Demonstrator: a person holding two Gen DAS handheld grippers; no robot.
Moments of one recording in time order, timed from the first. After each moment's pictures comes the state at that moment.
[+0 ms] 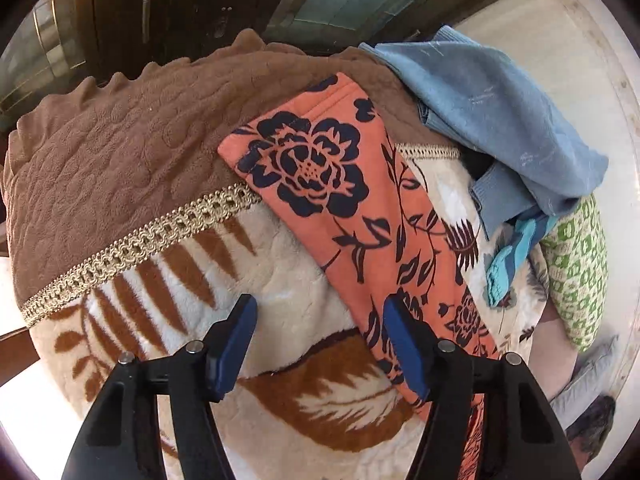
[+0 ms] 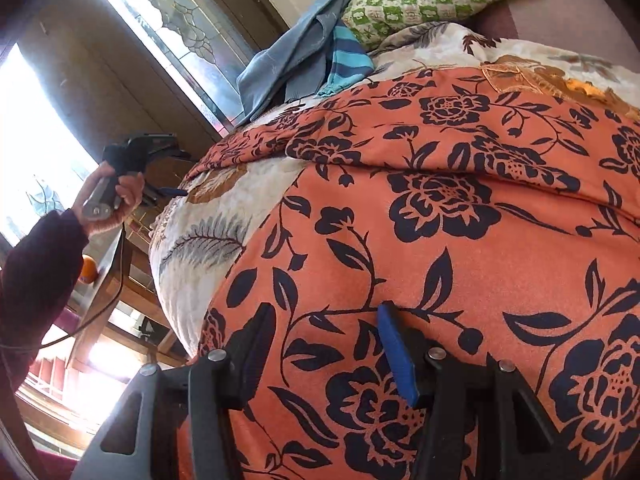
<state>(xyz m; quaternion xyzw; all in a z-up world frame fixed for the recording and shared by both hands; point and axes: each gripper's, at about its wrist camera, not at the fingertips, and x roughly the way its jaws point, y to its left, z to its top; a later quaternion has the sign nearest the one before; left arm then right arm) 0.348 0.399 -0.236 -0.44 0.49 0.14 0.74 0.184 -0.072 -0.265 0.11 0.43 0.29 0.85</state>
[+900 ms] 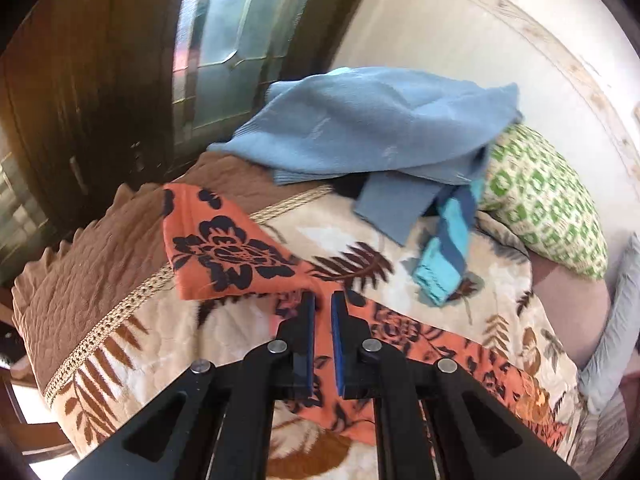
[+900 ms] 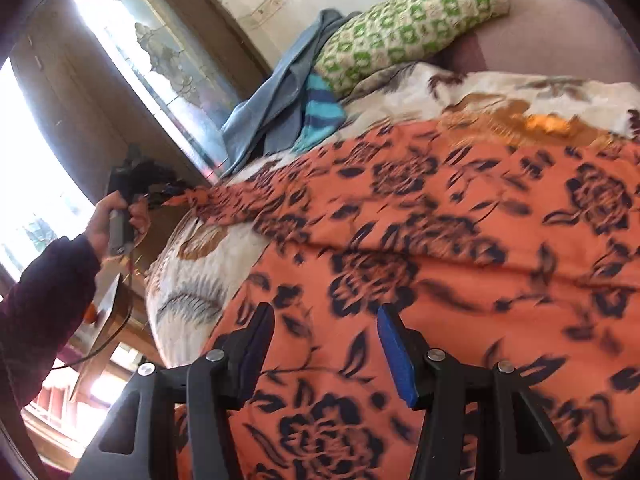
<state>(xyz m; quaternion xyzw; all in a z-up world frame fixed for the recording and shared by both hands) 0.390 0.296 -0.135 -0.23 0.42 0.08 0.88 0.219 -0.161 -0.226 0.17 0.38 0.21 0.88</state>
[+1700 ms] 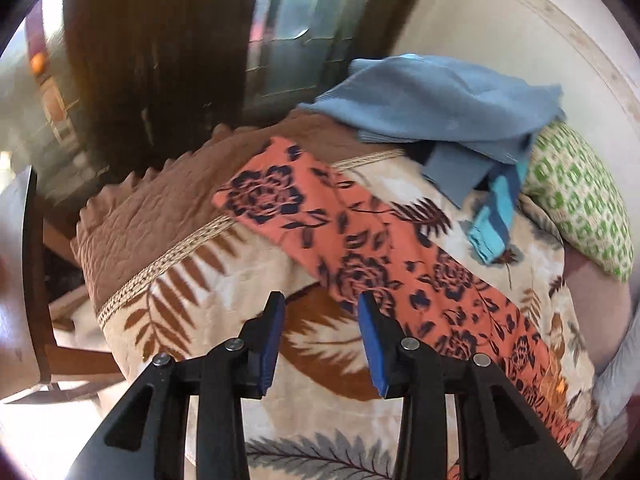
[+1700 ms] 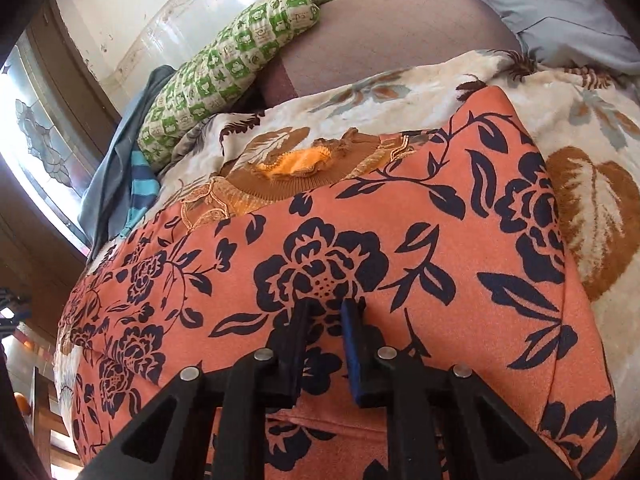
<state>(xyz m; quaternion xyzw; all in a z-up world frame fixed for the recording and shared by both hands) 0.306 0.339 -0.160 -0.29 0.46 0.19 0.82 0.274 -0.296 -0.277 0.20 0.39 0.04 0.90</state>
